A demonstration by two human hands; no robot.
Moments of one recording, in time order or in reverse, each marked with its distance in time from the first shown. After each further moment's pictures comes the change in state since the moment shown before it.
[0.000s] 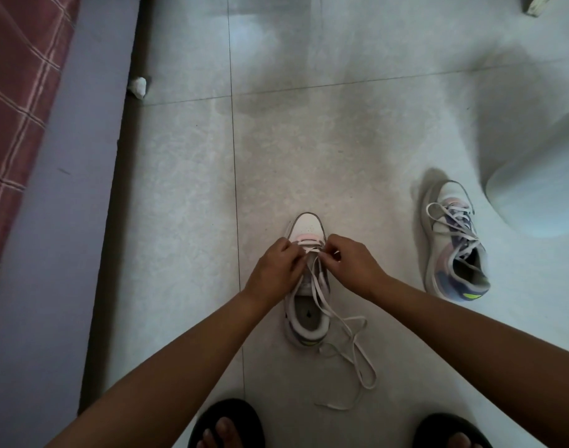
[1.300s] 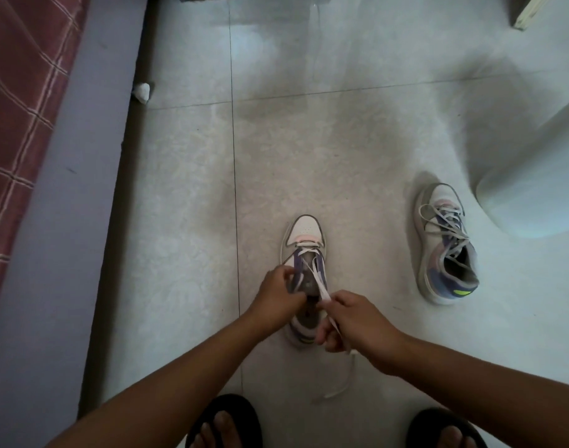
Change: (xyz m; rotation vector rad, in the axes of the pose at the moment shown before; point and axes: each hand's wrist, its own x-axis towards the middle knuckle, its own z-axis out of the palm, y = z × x) left_hand -0.039 0.025 0.002 -0.456 -0.189 -0.544; right_hand -0.098 -0.049 -0.011 0.680 -0.311 0.535
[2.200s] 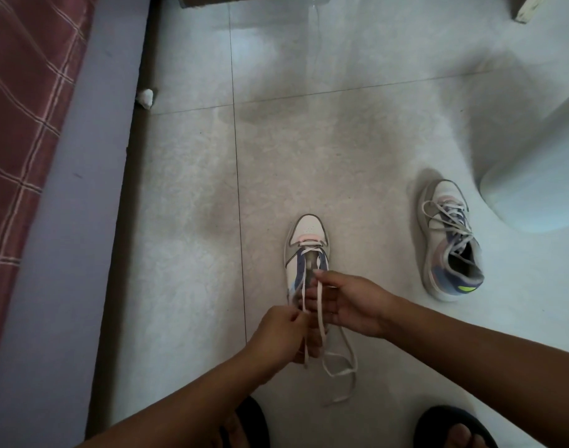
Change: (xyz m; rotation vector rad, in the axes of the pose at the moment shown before) left_hand -0.064 0.014 -0.002 -0.242 -0.215 -0.231; right_hand 0.035 -0.009 -0.006 0.573 -0.199 0.142
